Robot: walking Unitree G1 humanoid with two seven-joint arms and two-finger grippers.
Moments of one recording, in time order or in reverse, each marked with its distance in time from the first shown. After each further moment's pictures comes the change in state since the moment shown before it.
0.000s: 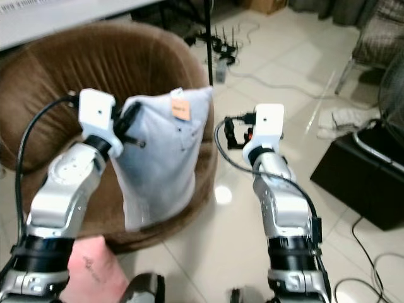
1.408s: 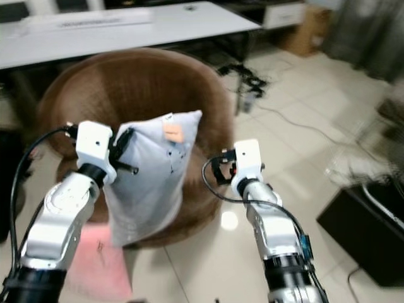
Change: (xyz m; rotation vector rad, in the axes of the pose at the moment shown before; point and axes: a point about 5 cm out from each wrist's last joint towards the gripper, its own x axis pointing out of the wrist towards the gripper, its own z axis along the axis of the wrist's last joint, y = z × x) left arm -0.033 -0.001 -0.033 0.083 0.071 0.038; right arm -0.008 0.018 -0.063 -0.070 0.208 0.155
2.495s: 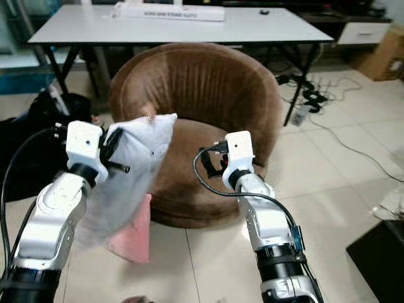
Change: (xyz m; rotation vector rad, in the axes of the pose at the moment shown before) left arm 0.000 0.009 -0.002 -0.018 0.012 0.046; right arm 0.006 0.006 0.008 0.032 -0.054 0.046
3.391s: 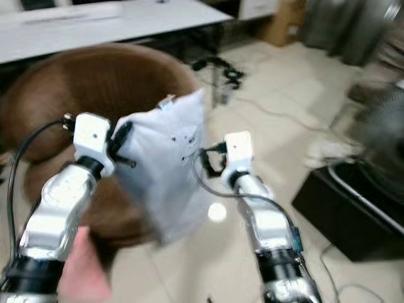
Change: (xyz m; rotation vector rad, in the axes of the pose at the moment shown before) left arm 0.012 -0.020 0.006 -0.018 -0.040 -0.109; right arm -0.007 -0.011 -0.010 -0.012 0.024 -0.046
